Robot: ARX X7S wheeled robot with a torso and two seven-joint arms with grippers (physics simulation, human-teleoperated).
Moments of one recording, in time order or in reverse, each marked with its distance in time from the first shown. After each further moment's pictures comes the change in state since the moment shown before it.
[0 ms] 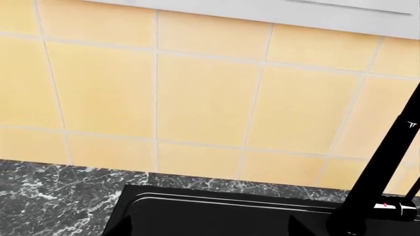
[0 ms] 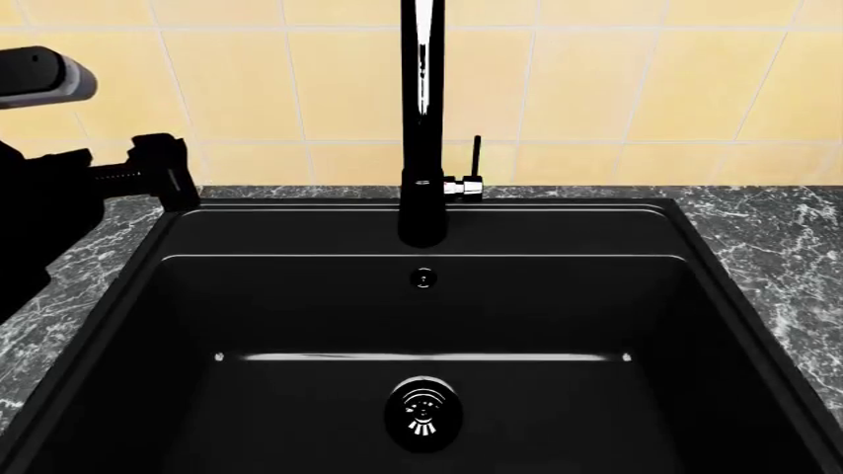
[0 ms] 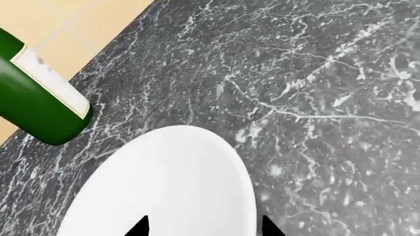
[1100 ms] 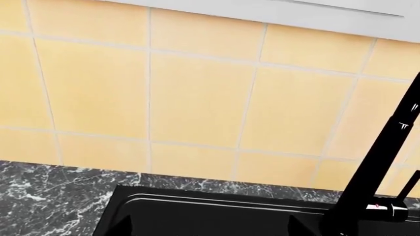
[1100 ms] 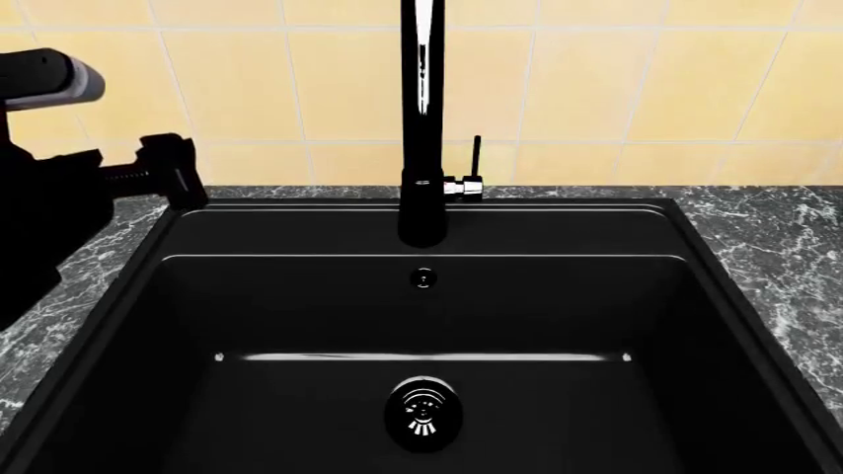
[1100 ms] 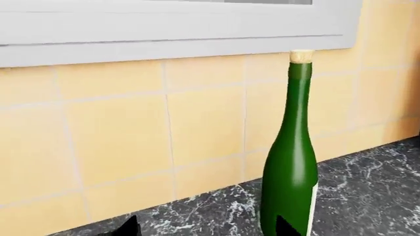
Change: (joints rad) left arm 0.007 0.017 0.005 -0.006 0.011 0.019 0.014; right arm 0.418 0.127 -0.684 -0.377 -0.021 -0.105 -0.138
